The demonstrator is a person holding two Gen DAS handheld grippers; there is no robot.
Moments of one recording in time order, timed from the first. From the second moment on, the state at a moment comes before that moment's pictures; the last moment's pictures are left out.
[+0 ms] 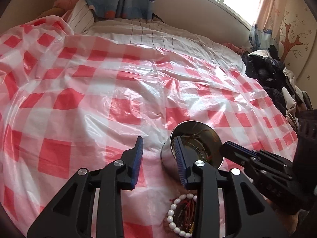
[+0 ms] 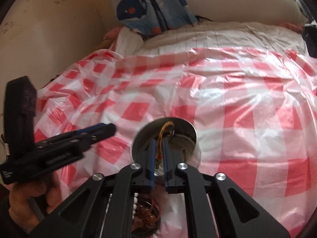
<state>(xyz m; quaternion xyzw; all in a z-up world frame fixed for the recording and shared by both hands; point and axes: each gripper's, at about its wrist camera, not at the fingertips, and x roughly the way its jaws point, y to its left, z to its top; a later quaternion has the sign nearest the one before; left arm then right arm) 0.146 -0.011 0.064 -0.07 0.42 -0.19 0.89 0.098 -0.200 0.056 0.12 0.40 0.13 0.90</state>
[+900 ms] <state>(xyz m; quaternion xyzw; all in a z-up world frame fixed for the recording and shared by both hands) 0.051 -0.057 0.031 0.11 0.43 -0.26 0.86 0.007 -0.225 0.030 0.17 0.41 0.08 0.89</state>
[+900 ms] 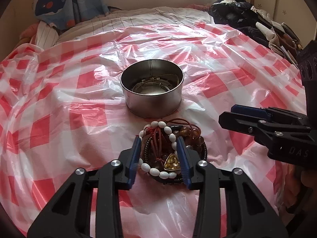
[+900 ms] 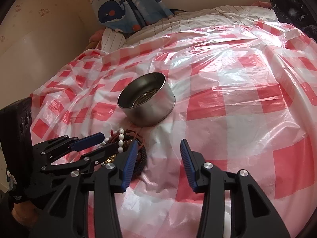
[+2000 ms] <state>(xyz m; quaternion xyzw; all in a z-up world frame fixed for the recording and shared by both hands) 0.064 0.028 0.100 -0.16 0.35 -0.36 0.85 0.012 -0.163 0.024 0.14 0.42 0.21 0.88</state>
